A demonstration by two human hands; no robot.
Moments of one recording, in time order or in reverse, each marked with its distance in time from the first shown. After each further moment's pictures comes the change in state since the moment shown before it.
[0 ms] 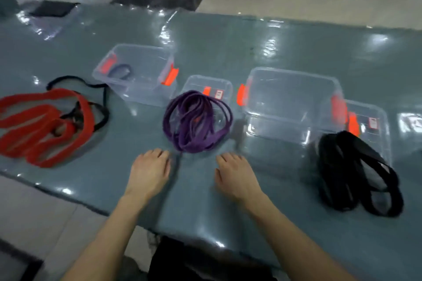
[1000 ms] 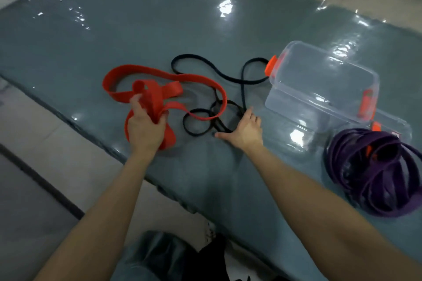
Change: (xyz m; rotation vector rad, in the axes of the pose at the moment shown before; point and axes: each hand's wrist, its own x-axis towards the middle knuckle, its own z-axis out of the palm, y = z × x) left_hand 0.046 -0.546 0.070 -0.824 0.476 -0.759; right_hand 0.405 -0.391 0.138 0.194 -0.186 0.436
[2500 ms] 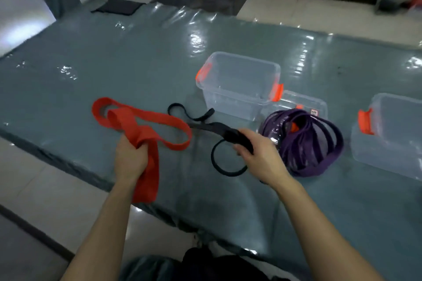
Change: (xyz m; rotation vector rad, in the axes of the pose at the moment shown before) left_hand -0.143 0.111 0.004 -0.049 -0.184 -0.109; right_hand -0.174 0.189 -0.151 0.394 0.155 -0.402
